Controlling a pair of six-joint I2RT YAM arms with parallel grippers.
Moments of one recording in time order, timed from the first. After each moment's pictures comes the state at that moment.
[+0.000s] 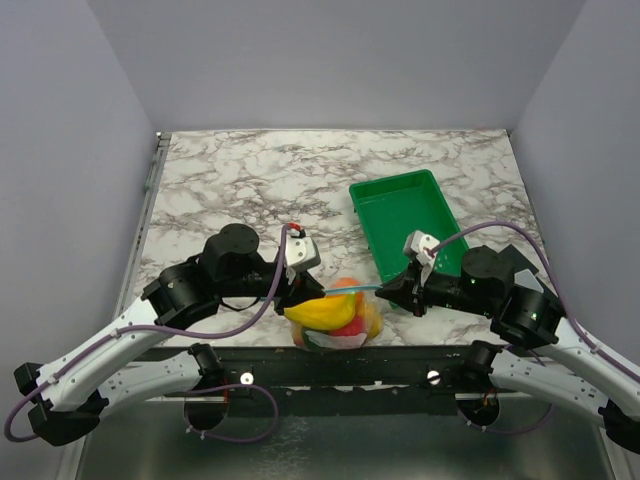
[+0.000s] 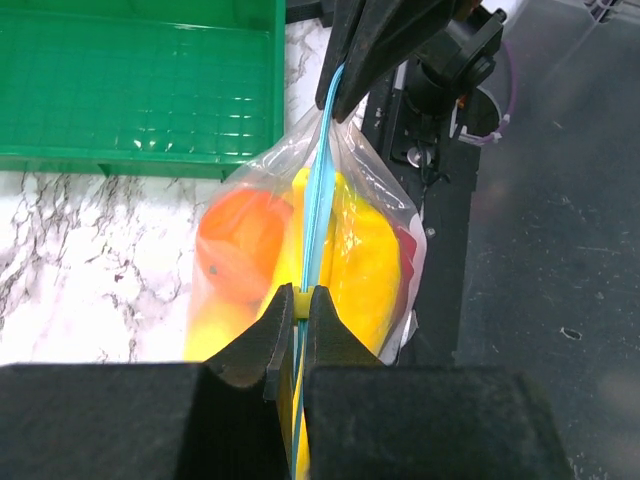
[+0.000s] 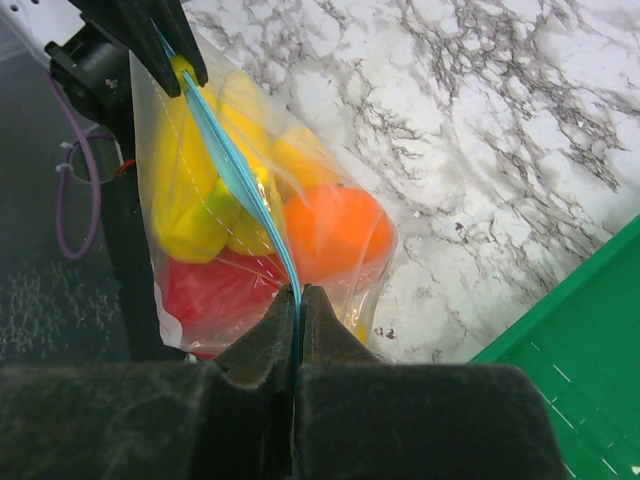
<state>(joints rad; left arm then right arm) -0.94 0.84 1.03 -0.59 0.44 0.03 0.93 0.64 0.81 -0.47 -0.25 0.00</state>
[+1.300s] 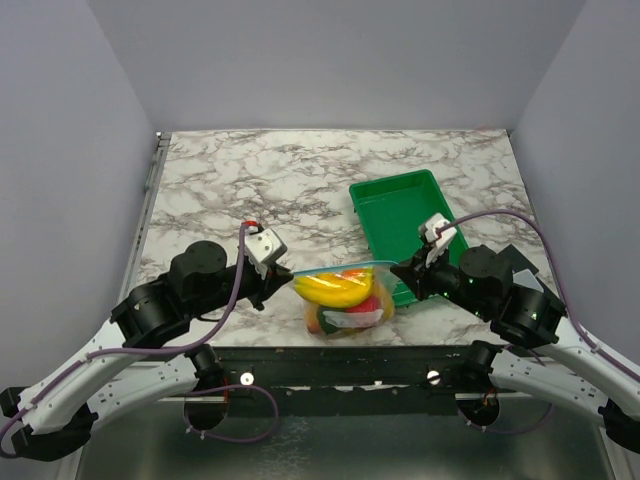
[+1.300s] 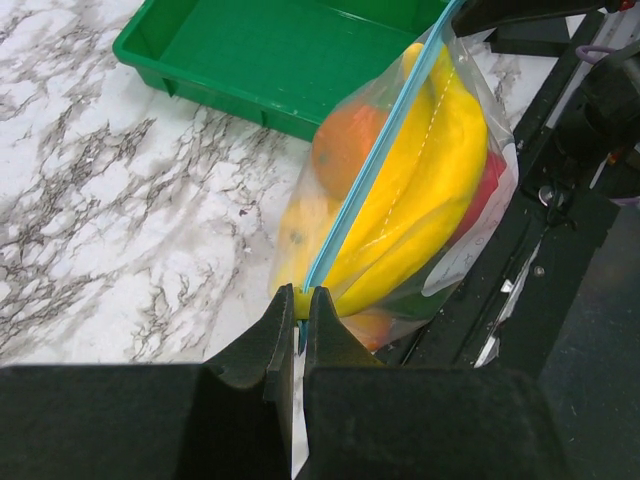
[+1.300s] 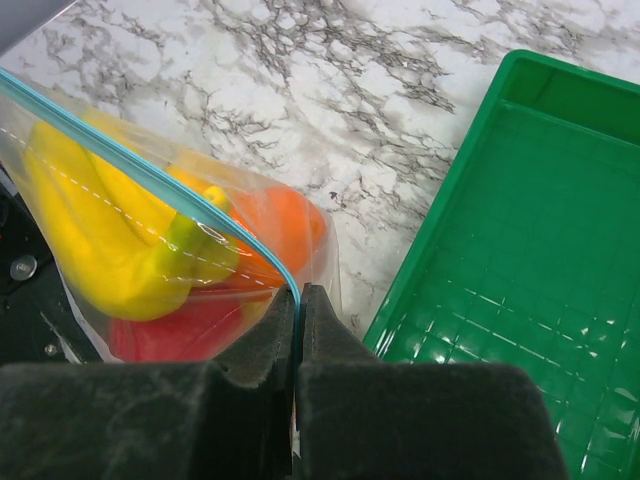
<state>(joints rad) -0.94 0.66 1.00 -0.69 0.05 -0.03 0.93 0.65 0.82 -0.51 0.16 0.12</state>
